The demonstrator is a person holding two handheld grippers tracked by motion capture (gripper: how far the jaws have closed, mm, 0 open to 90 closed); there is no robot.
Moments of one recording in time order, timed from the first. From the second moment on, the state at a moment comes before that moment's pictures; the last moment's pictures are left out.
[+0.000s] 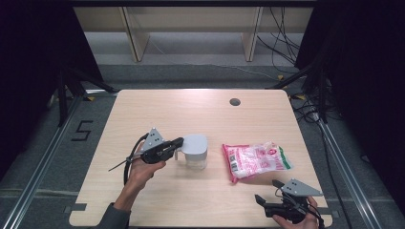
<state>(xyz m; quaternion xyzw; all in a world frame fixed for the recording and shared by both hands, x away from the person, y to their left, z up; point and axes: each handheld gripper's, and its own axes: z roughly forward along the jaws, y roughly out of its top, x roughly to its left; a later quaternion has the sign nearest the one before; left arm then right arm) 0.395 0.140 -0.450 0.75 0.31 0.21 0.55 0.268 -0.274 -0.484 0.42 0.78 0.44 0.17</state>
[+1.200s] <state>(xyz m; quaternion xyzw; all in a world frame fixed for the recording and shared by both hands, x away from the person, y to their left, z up) 0.406 0.157 -0.445 0.77 0.24 0.29 0.52 0.365 -0.175 -0.459 0.30 0.80 0.48 0.17</state>
